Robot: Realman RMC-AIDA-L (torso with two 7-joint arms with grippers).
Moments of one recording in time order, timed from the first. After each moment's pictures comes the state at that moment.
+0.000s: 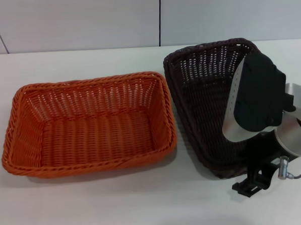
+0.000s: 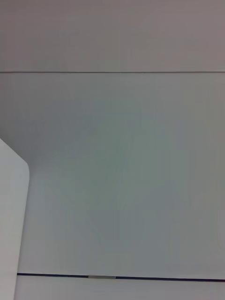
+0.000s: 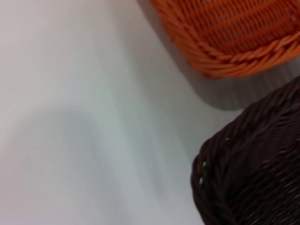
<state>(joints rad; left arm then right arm) -0.15 -2.07 -1.35 -0.23 2.47 1.13 -0.07 0.52 2.07 -1.71 -1.68 0.49 1.71 -0.67</state>
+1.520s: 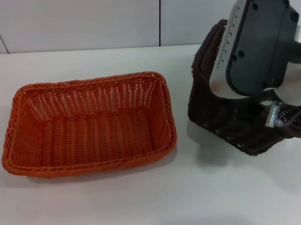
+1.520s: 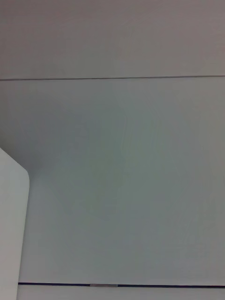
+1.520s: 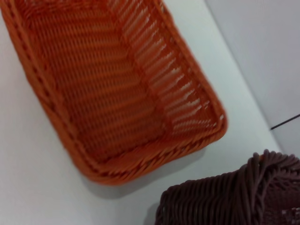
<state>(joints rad) -0.16 -2.06 -1.36 -0.21 2.47 1.13 -0.06 0.54 2.08 -1.78 -2.02 0.29 1.68 -0.55</state>
